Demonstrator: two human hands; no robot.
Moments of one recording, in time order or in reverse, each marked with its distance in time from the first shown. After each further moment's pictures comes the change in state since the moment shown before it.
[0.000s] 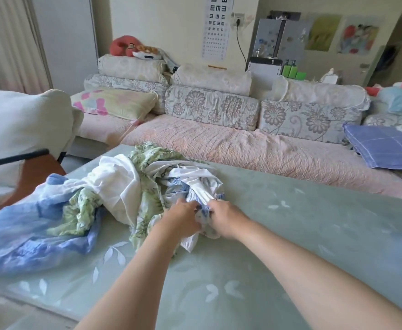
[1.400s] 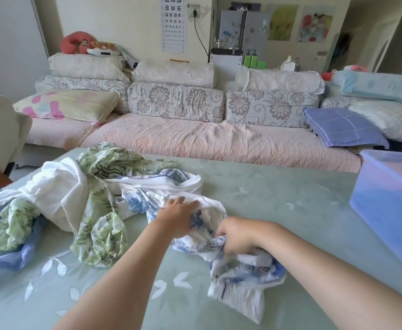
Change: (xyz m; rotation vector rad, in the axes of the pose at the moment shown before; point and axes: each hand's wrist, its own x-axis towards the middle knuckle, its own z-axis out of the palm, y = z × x) left_hand 0.025 0.096 0.049 0.257 -0.098 0.184; right_hand -0.102 0.103 -0.045 -0.009 -0.465 0.161
